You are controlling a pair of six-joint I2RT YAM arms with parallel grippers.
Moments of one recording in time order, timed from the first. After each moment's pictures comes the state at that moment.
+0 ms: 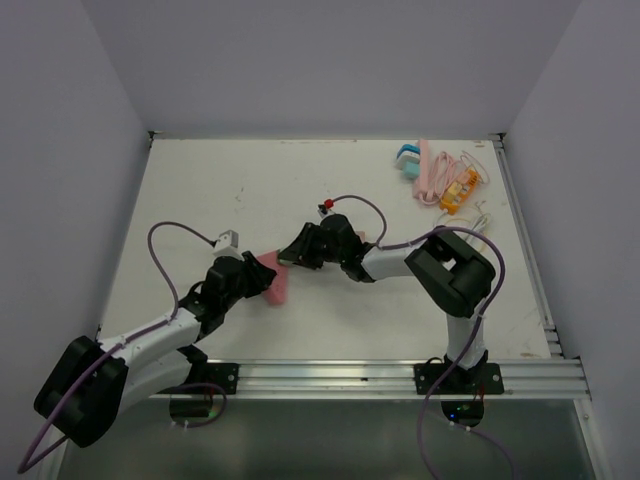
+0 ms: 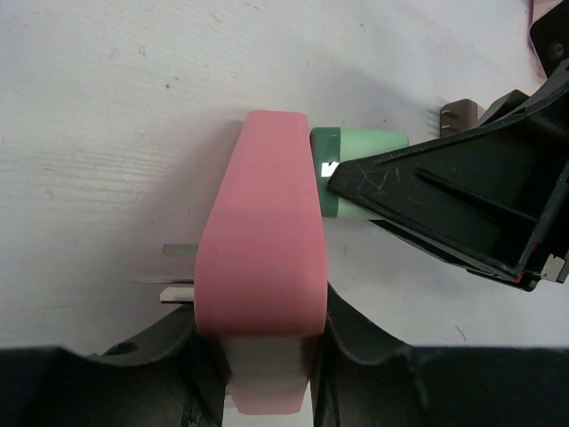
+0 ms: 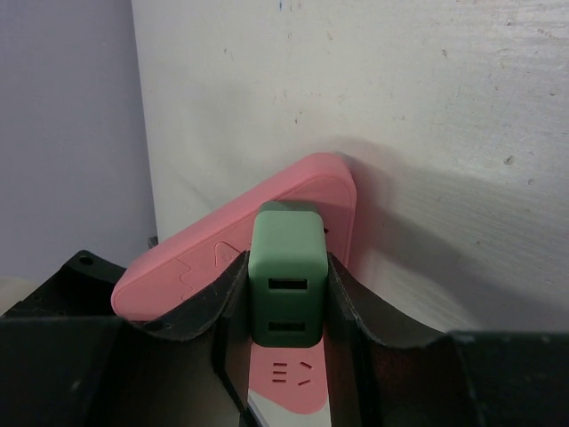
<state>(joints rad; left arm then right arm) -0.52 1.00 0.23 0.22 -0.12 -0.82 0.80 1.95 0.97 0.48 -0.22 1.11</state>
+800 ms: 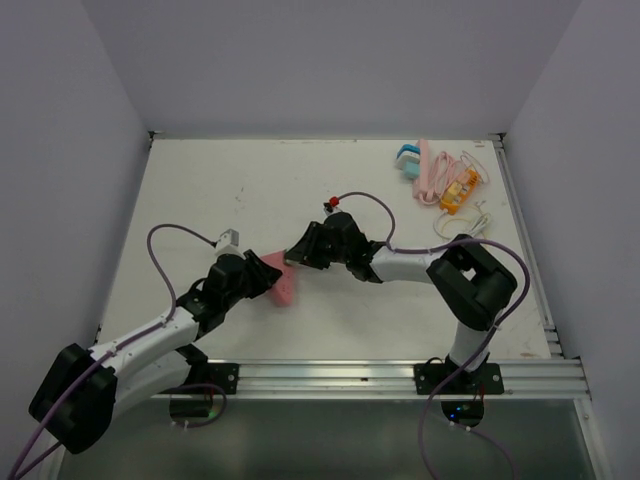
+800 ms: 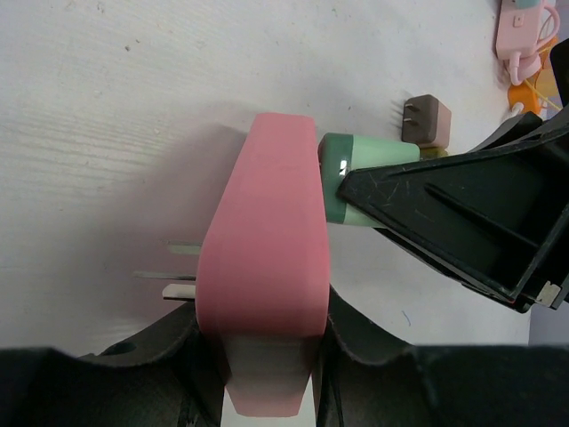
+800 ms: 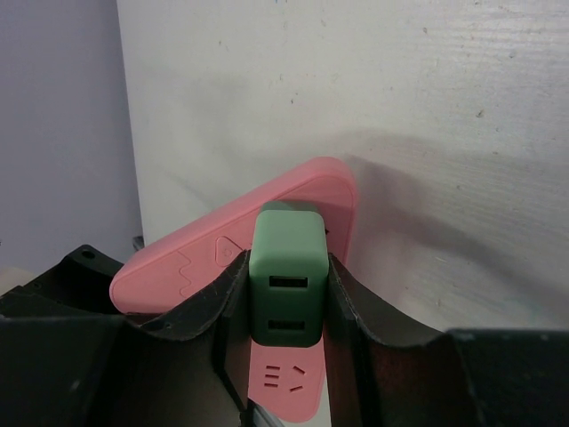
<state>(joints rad) -0.57 0.95 0.29 0.08 -0.14 -0.96 0.80 1.82 0.93 0.35 -0.16 1.07</state>
